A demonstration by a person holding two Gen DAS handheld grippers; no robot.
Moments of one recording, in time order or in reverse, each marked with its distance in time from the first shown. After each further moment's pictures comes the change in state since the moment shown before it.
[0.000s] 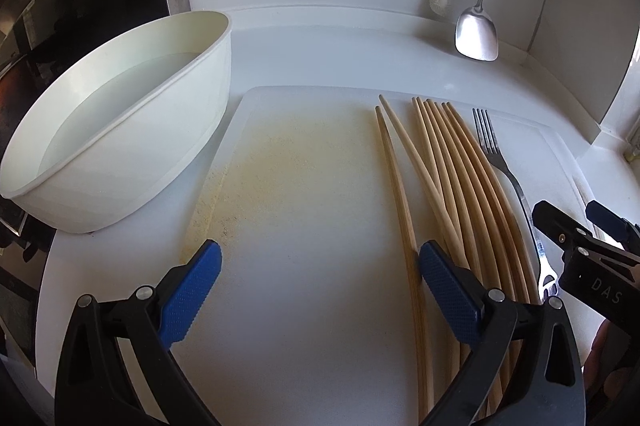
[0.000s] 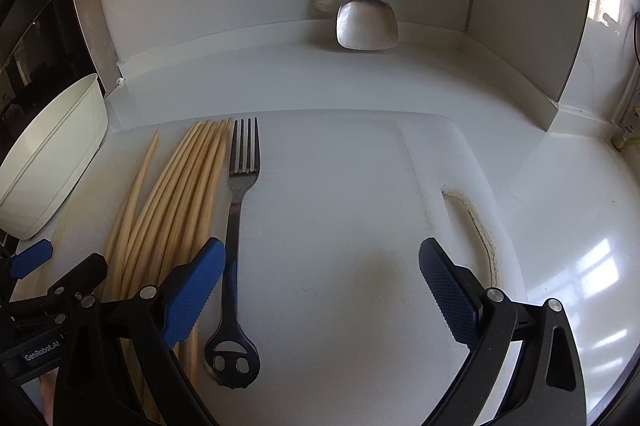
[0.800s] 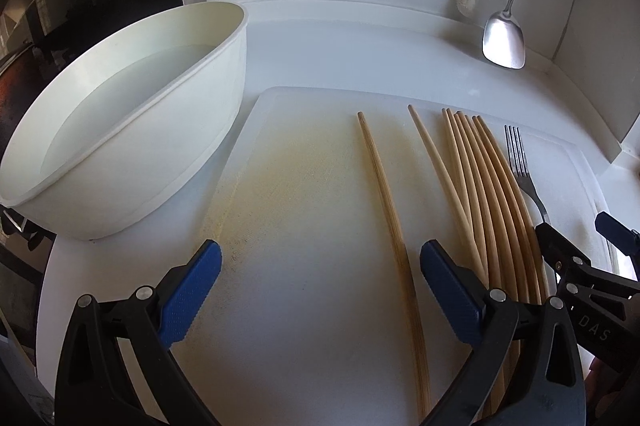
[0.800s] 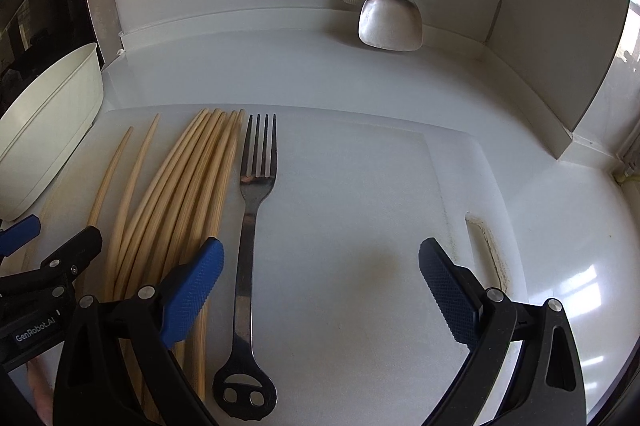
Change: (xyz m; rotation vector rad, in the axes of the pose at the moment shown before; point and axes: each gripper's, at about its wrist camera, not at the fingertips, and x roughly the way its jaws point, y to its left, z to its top) left arm 0.019 0.002 0.014 -0.050 0.024 0.053; right arm 0.019 0.020 0.011 -0.107 0.043 -0.038
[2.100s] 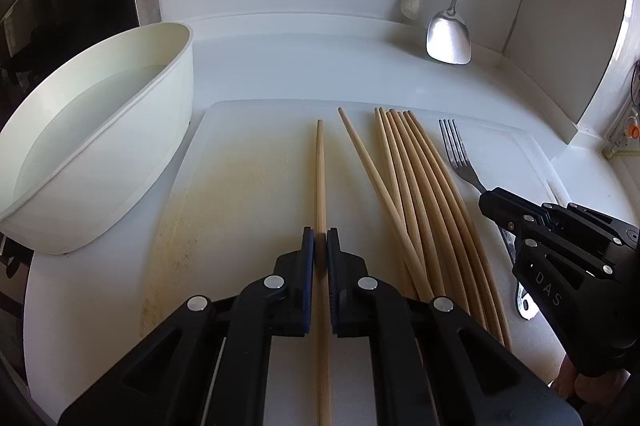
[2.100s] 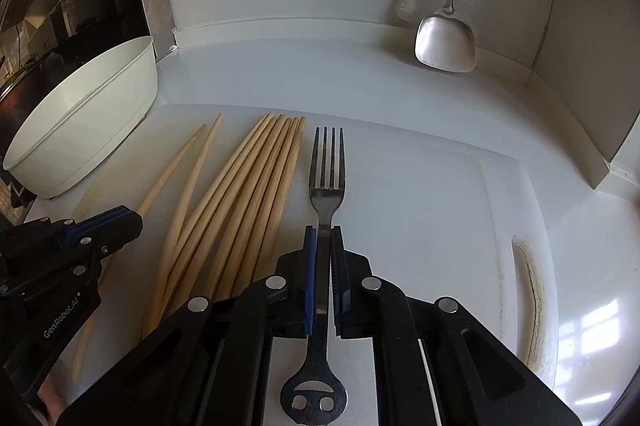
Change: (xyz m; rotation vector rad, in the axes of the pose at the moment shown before) left arm -0.017 -0.012 -0.004 0.081 -0.034 -0.151; right arm -0.006 0.013 -0.006 -0.077 -0.047 0.158
